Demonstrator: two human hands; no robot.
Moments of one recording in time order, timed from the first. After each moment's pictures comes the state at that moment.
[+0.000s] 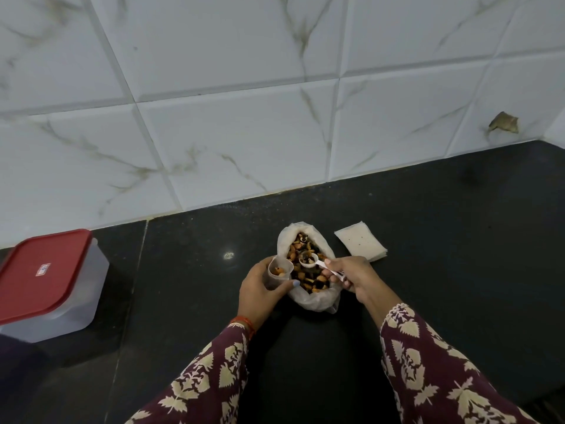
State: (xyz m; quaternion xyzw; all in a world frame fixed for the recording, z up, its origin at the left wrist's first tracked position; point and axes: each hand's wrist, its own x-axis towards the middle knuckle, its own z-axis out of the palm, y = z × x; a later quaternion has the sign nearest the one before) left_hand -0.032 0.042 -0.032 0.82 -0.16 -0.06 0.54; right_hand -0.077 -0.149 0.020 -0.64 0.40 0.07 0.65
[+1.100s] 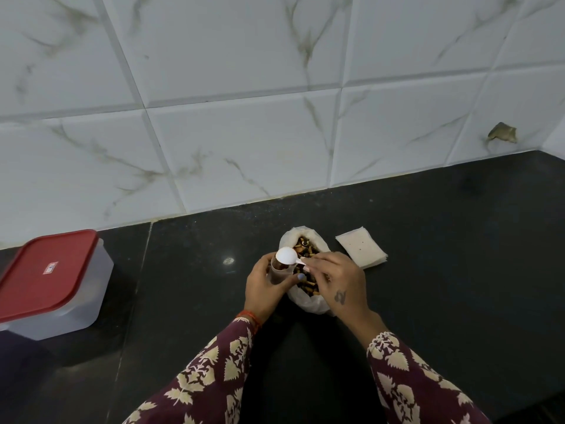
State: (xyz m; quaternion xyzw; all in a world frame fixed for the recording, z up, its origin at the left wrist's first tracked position) left_hand -0.031 0.031 -0.021 0.76 -0.14 -0.06 0.63; right_hand -0.097 -0.116 0.003 -0.90 -0.02 -0.36 0.25
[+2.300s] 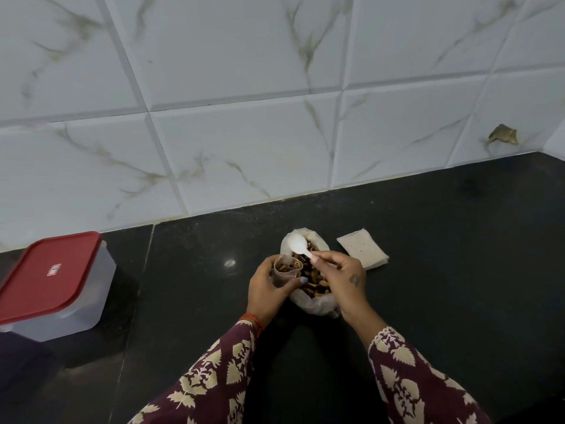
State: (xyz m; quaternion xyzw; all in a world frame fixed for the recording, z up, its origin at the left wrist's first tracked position) left_hand -0.038 0.031 -0.013 0.76 -0.16 -0.05 0.63; right_hand -0.092 -0.107 0.023 -0.73 0.22 -0.19 0.62
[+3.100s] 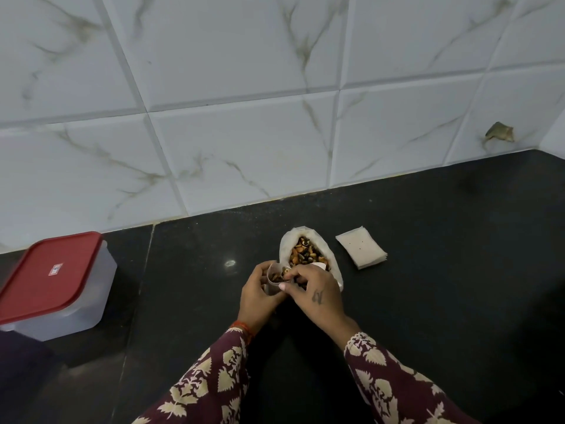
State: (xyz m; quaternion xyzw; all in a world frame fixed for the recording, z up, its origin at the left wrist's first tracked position) left_hand -0.042 0.052 -0.029 0.76 -0.15 -0.09 0.62; right_hand -0.094 -0.078 -0.002 -0.90 0.08 -0.17 0.39
